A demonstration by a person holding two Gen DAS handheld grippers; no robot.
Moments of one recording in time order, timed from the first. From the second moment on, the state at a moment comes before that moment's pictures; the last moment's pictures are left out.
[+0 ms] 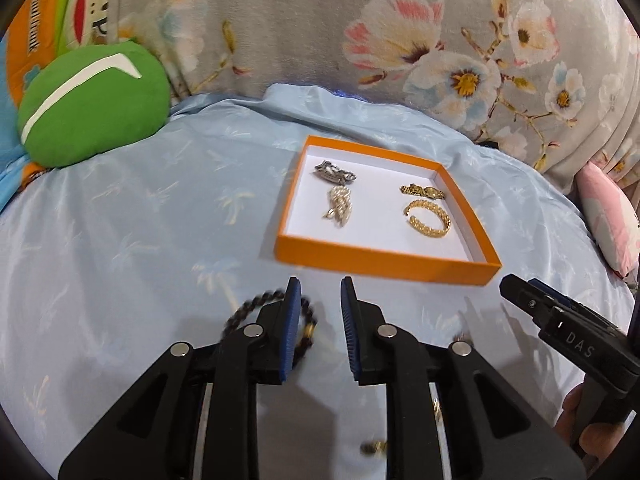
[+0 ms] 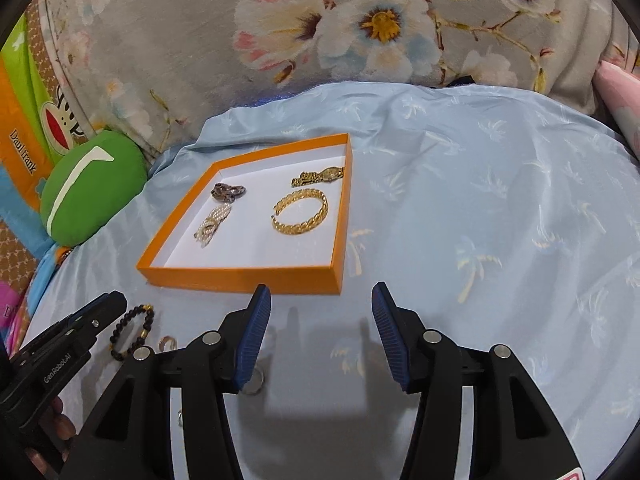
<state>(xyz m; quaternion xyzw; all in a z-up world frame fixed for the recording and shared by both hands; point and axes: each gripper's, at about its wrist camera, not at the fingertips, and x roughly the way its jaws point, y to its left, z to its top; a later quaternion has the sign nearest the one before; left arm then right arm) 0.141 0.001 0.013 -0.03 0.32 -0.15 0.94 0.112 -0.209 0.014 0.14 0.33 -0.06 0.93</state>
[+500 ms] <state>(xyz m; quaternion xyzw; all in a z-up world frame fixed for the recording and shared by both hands) 0.090 0.053 -0.004 -0.08 0.36 -0.15 0.92 0.045 -0.164 0.005 0.12 0.37 -0.03 0.92</state>
